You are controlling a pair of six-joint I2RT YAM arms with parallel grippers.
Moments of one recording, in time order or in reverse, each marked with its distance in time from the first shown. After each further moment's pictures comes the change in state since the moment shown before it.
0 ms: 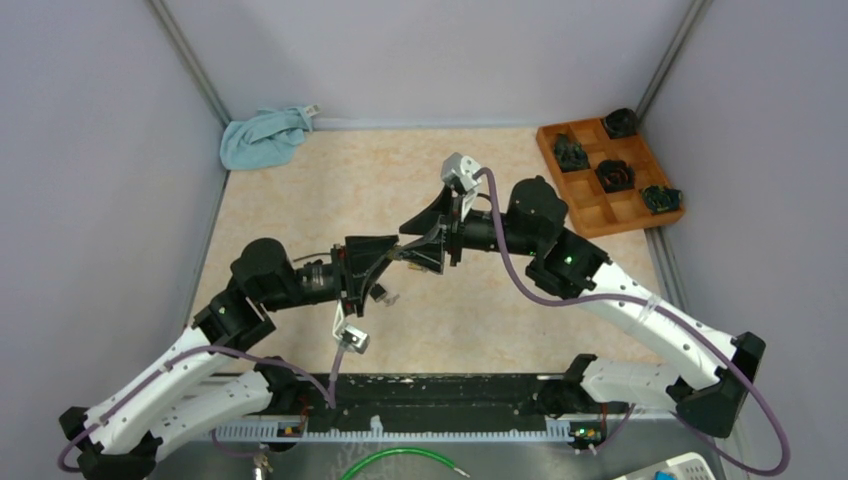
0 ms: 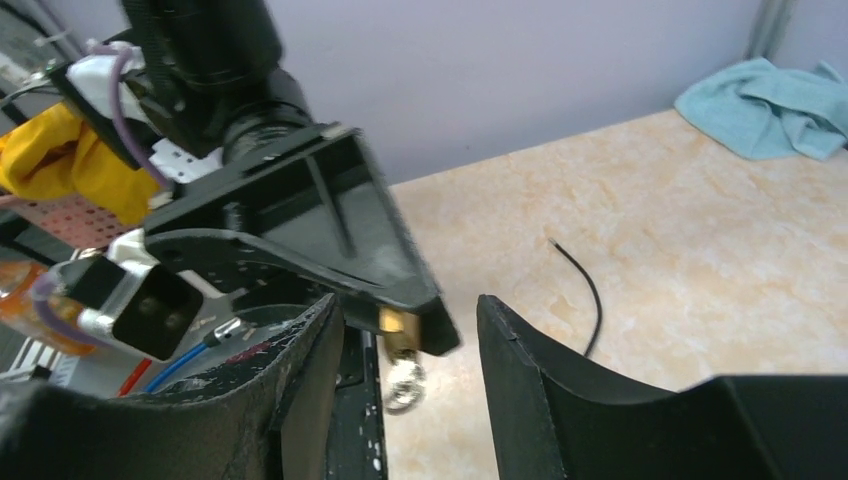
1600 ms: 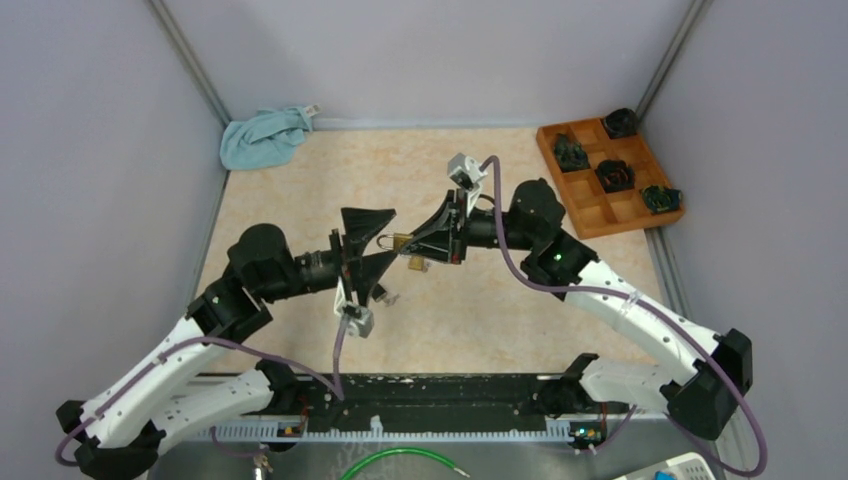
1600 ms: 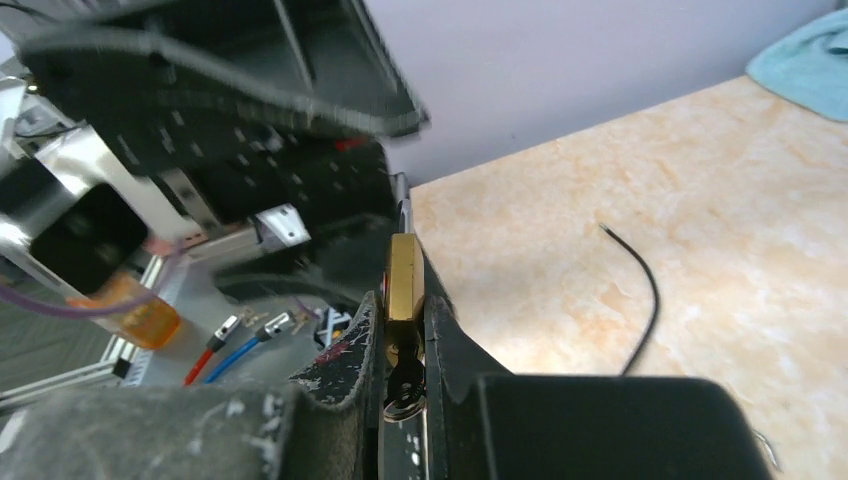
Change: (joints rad) left arm -0.010 0.048 0.089 -0.052 -0.051 -0.180; right arm -0.097 0.038 -0.126 0.211 -0.169 0.193
